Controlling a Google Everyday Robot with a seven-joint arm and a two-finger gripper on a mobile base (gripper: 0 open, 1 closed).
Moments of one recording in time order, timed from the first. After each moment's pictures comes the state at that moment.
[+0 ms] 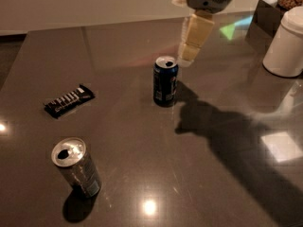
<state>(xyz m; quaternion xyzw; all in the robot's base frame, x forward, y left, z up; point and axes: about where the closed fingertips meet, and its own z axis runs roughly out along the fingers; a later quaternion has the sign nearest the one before) 0.570 -0.066 1.014 -0.71 0.66 0.02 0.24</state>
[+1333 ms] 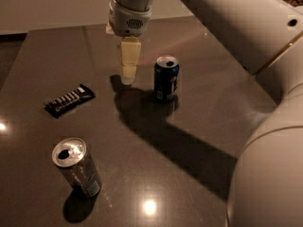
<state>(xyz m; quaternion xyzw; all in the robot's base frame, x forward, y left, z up) 0.596 0.075 0.939 -0.80 0.57 0.04 0.17</state>
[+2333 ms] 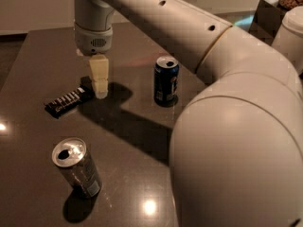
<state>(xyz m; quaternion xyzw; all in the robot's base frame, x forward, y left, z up) 0.595 0.157 0.883 -0.85 0.52 0.06 0.11</state>
